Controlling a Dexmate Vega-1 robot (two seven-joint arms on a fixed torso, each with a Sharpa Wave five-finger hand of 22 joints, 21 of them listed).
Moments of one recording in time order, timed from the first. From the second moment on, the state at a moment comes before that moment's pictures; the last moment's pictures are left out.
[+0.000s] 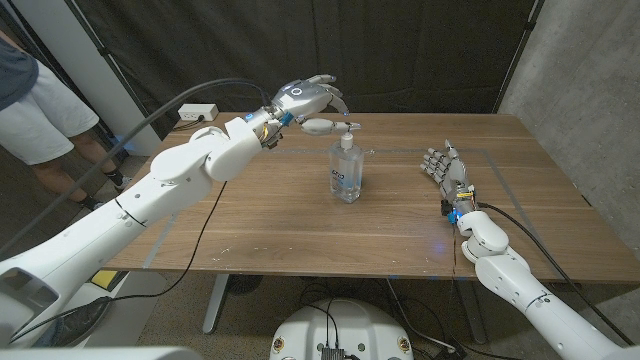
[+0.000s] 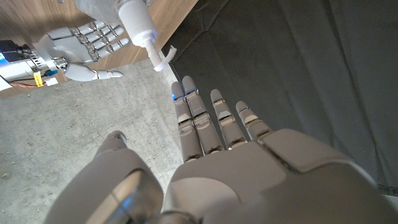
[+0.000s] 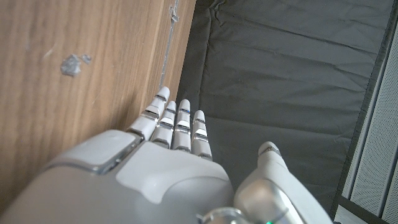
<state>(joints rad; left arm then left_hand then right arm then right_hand) 0.75 0.89 0.49 -2.11 0.74 -0.09 0.03 0.32 -0.03 0.19 0.08 0.32 0.79 -0.05 0.23 0.19 0.85 -0.12 0.20 0.21 0.45 -0.05 0.20 0.18 0.12 0.08 0.22 0.19 -1.09 -0.53 -0.28 -1.47 0.64 0.36 -0.11 0.09 0.00 0.33 -0.08 0.18 0.28 0.08 0.20 0.19 0.33 0.13 0.23 0.19 0.22 0.12 0.19 0.18 0.29 0.05 0.25 0.18</state>
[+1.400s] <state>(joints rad) 1.01 0.69 0.23 -1.73 -0.35 -0.32 0.07 0.33 -0.03 0.12 0.10 0.29 0.15 -0.01 0.18 0.19 0.24 0.00 0.19 0.20 0.17 0.02 0.19 0.18 0.12 0.09 0.24 0.19 -1.02 -0.49 -0.31 -1.38 0.62 0.40 -0.07 0.10 0.01 0.32 -0.09 0.18 0.28 0.06 0.20 0.19 0.35 0.10 0.23 0.19 0.25 0.09 0.19 0.18 0.34 0.02 0.25 0.18</state>
